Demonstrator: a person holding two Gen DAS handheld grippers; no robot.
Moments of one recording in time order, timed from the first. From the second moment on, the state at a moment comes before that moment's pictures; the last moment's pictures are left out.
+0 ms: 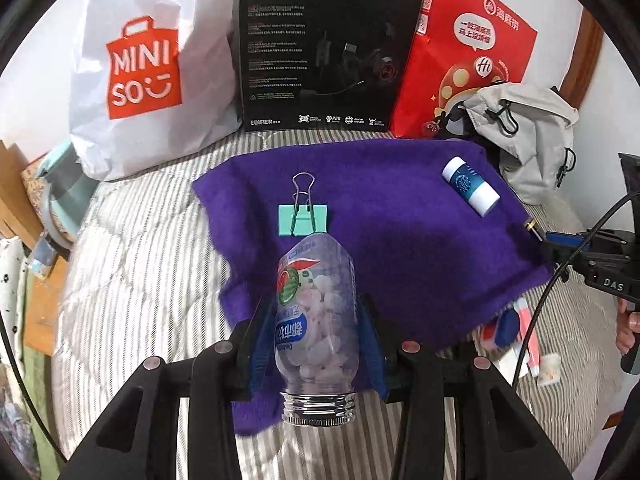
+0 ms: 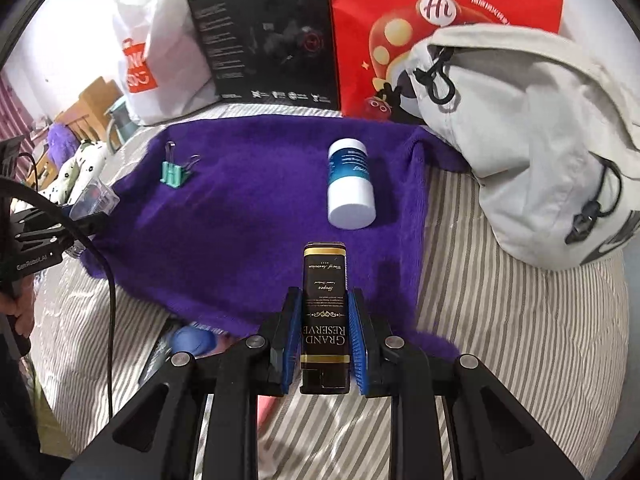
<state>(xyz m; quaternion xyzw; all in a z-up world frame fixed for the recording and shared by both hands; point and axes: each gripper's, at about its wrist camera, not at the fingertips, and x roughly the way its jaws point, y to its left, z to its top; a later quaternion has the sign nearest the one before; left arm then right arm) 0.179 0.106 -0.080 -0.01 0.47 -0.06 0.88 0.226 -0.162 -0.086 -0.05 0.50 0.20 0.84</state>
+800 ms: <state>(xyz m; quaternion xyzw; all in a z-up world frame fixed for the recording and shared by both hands) 0.228 0.098 -0.125 0.01 0.50 -0.05 0.87 0.258 -0.146 -0.127 -0.10 0.52 0.21 0.82</state>
